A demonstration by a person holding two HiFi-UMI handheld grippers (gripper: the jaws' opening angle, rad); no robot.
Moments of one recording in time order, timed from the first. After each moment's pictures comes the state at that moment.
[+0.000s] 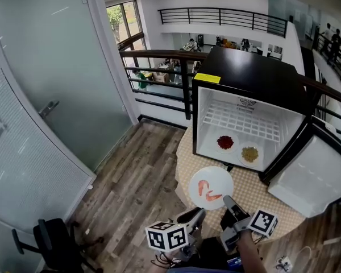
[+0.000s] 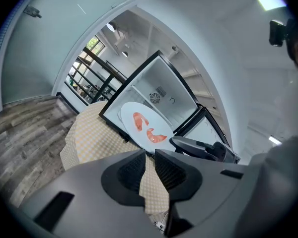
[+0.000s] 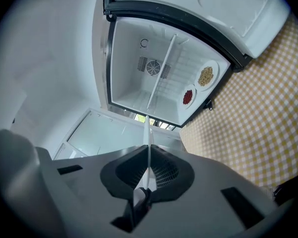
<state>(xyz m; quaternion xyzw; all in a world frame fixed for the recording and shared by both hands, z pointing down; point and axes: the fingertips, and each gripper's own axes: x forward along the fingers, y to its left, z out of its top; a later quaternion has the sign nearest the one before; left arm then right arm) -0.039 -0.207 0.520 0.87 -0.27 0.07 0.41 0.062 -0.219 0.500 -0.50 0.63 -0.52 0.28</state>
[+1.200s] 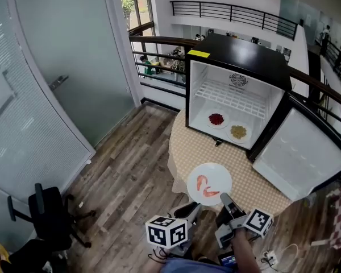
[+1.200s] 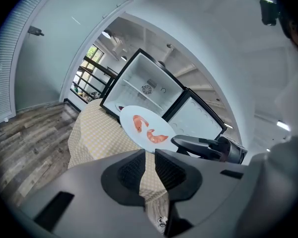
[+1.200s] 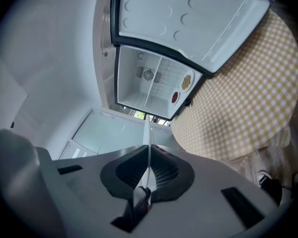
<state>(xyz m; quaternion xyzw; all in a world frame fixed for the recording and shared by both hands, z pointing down) -0.014 -0.060 0.526 0.87 -0.31 0.09 0.37 0.086 -0.073 0.510 -0.49 0.63 -0.54 0.28</state>
